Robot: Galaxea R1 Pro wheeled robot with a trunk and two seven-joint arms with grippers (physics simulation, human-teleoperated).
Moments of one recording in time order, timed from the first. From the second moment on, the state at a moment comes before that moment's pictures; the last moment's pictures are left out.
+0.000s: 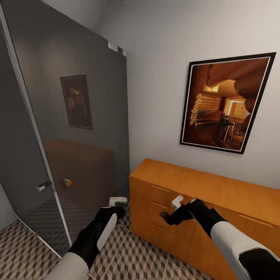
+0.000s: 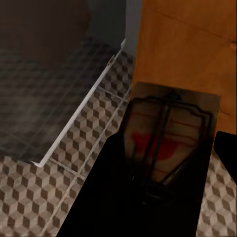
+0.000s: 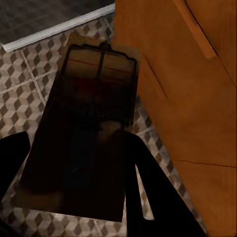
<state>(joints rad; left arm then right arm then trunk) -0.55 -0.13 -0.27 -0.93 0.32 0.64 0.42 -0.83 -0.07 0.27 -0.39 0.31 0.41 0.60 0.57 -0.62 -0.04</state>
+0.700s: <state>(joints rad) -0.36 0.05 -0.27 -0.29 0.32 -0.04 0.18 -0.65 -0.09 0.24 0.07 -0.11 -0.08 0.23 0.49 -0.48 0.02</state>
